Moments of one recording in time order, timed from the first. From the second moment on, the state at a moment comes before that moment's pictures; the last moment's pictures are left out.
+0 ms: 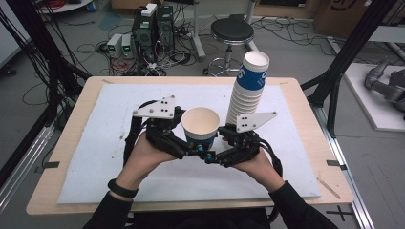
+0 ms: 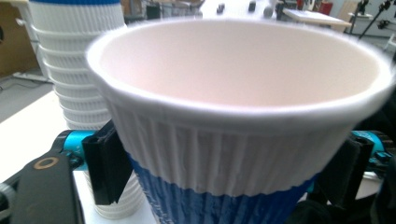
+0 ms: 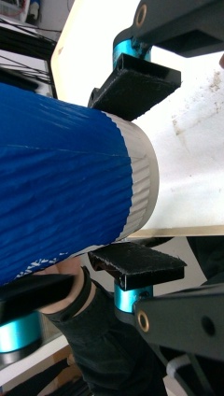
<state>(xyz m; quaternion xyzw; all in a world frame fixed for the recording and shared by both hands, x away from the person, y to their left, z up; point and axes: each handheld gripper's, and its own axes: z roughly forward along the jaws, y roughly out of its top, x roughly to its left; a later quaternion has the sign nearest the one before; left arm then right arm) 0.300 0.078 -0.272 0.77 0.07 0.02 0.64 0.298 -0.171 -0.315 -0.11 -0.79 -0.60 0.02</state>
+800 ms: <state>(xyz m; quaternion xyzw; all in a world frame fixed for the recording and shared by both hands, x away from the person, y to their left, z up) 0.299 0.074 -0.274 0.76 0.06 0.02 0.65 0.297 -0.172 -0.311 -0.11 -0.78 -0.62 0.03</state>
